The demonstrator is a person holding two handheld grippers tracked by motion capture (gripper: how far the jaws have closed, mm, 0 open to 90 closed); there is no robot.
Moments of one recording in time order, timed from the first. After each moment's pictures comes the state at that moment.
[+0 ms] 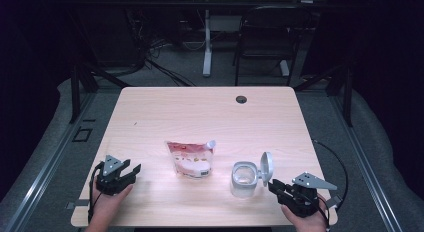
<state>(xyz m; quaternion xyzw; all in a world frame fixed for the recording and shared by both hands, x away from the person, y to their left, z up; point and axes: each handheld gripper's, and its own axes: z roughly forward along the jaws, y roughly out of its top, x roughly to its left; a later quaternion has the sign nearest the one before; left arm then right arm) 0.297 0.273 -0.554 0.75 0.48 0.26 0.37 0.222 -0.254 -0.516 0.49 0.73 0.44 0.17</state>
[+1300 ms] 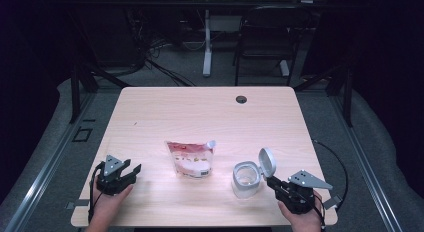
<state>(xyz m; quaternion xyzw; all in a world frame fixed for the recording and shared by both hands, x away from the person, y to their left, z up) 0.297 0.271 -0.553 0.76 0.47 0.26 0.37 0.229 -0.245 -0.515 0.48 0.72 0.45 0.20</state>
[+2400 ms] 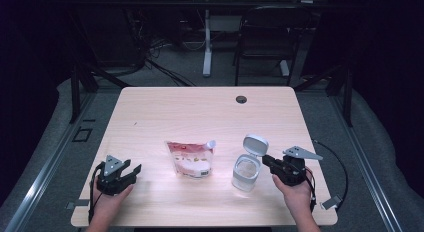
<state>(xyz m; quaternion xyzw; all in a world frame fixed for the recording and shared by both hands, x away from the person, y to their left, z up) 0.297 0.271 -0.554 0.75 0.48 0.26 0.37 0.299 -0.244 -0.516 0.50 0.71 0.46 0.18</state>
